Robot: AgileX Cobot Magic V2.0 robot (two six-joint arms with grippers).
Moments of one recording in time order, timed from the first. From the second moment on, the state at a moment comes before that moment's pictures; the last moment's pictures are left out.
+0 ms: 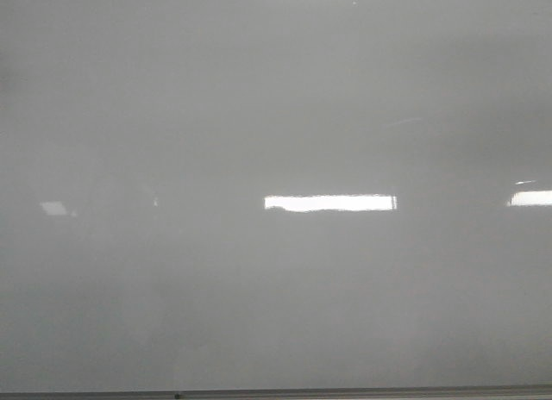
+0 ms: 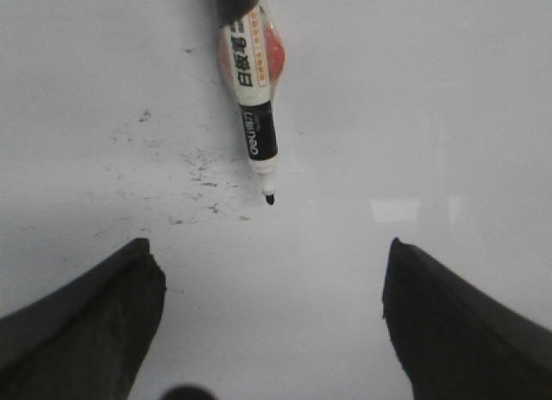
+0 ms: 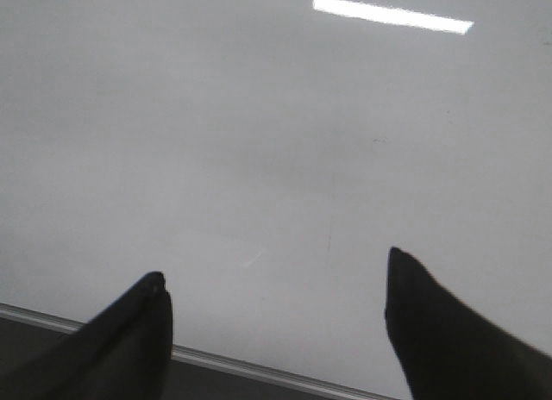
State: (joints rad) left arm -0.05 1.12 -0.92 0.00 0.61 -0.04; right arm 0.16 0.54 -0.67 0.00 0.69 -0.02
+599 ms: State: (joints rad) left arm -0.05 1.42 -0.93 -0.02 0.29 -0.04; right arm 0.16 0.54 -0.67 0.00 0.69 -0.02
